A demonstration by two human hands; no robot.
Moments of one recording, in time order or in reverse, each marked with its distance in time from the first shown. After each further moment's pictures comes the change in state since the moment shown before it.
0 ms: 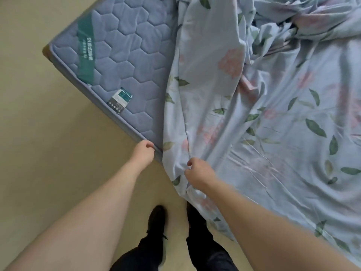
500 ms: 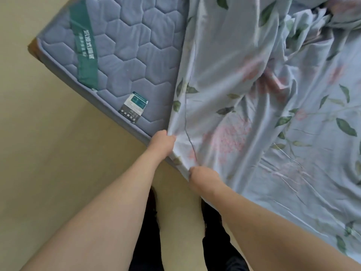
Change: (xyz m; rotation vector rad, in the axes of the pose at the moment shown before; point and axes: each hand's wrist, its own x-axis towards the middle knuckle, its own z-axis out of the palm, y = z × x) left_hand 0.075 0.043 -0.038 0.203 -0.165 0.084; right_hand 0.057 -0.084 0.034 -0.387 -0.115 0.043
